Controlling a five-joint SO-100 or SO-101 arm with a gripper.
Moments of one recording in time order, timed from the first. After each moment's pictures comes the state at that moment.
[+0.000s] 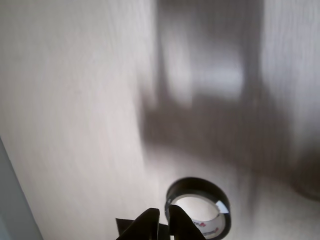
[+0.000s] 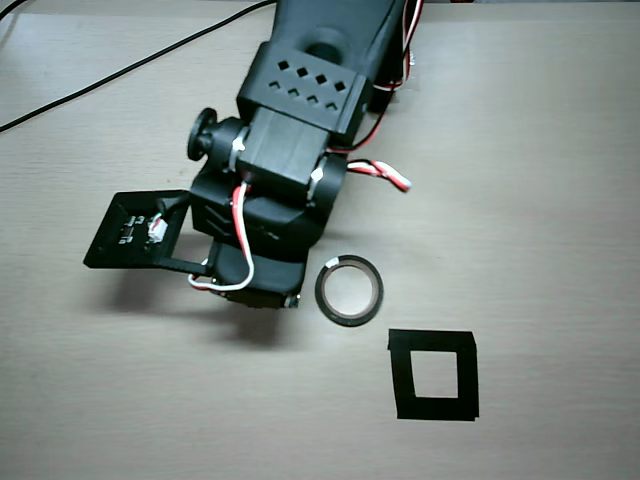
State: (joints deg) arm 17.1 109.7 96.7 75.1 -10.6
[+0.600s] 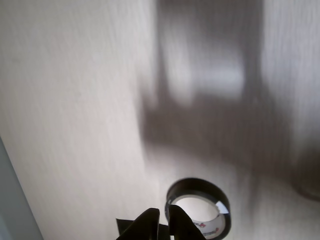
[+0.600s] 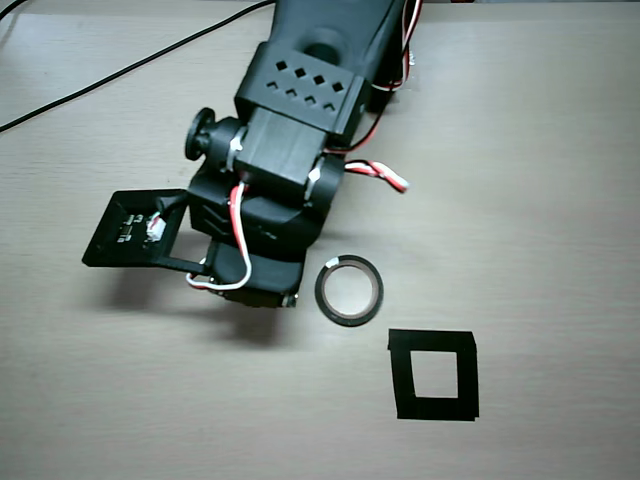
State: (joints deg) arm 17.2 109.7 96.7 75.2 -10.6
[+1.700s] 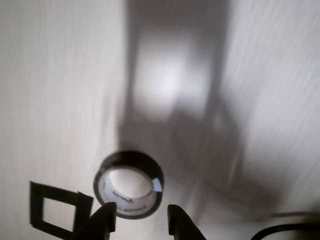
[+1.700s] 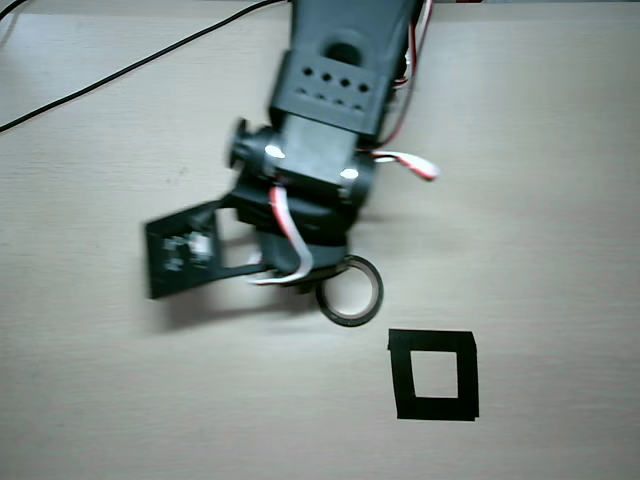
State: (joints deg) arm 9.7 113.8 107.1 78.9 -27.2
